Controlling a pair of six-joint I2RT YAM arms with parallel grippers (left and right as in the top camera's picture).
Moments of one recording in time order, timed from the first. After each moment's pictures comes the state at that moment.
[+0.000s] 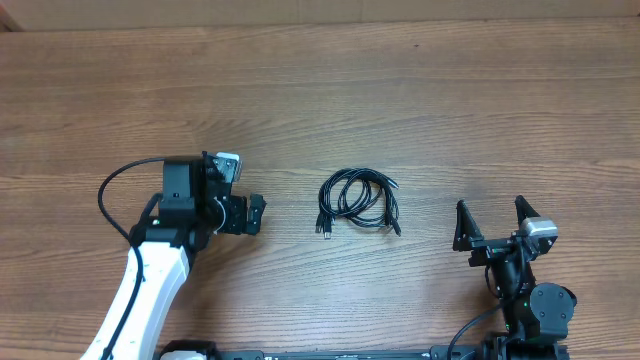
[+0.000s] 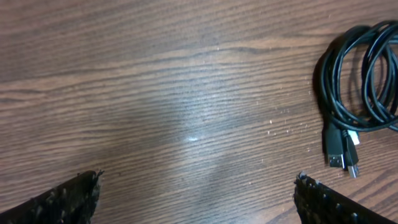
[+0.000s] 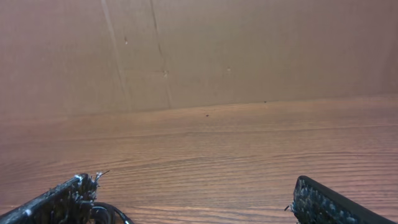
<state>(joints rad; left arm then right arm) -0.06 1.24 0.71 -0.50 0.22 0.06 -0.07 0.01 0.02 -0.02 -0.19 0.12</state>
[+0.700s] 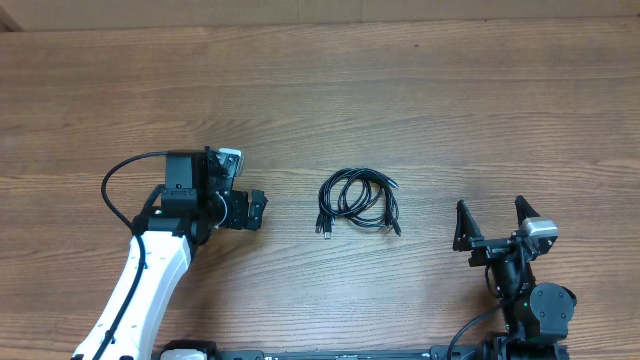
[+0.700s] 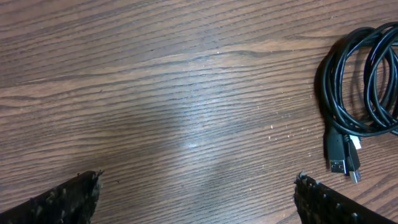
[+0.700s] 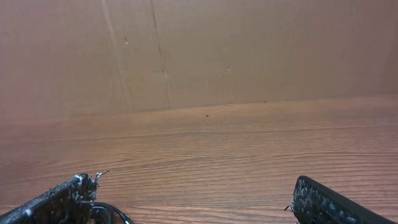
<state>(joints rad) -0.06 1.29 0.74 -0.50 0.22 0.06 -0.07 0.01 0.02 -0.02 -0.19 0.12</state>
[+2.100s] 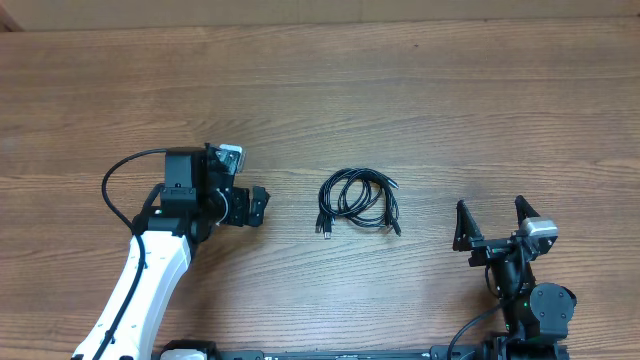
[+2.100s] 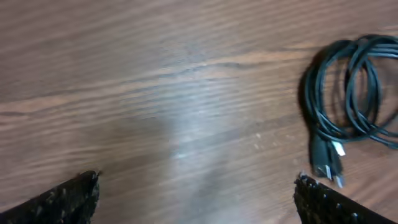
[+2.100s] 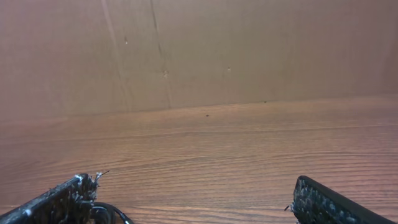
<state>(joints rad) -0.06 1.29 0.74 -0.47 0.26 0.06 -0.07 0.01 0.02 -0.02 -0.19 0.12</state>
